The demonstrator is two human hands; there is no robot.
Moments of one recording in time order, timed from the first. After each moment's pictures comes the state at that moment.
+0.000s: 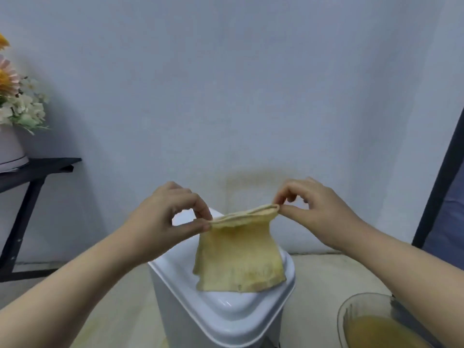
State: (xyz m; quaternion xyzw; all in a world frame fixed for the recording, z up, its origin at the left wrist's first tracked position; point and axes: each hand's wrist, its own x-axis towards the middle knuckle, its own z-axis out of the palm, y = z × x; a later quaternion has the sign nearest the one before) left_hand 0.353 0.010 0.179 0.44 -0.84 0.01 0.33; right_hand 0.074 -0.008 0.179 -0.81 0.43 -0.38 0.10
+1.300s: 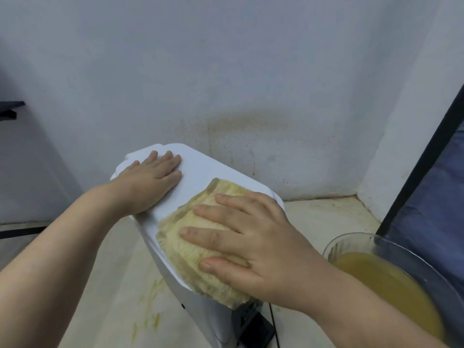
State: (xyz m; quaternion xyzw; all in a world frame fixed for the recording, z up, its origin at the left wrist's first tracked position) left_hand 0.338 -0.059 0.121 0.65 -0.76 -0.09 0.03; right_hand 0.116 0.047 0.094 -0.91 0.36 -0.23 0.03
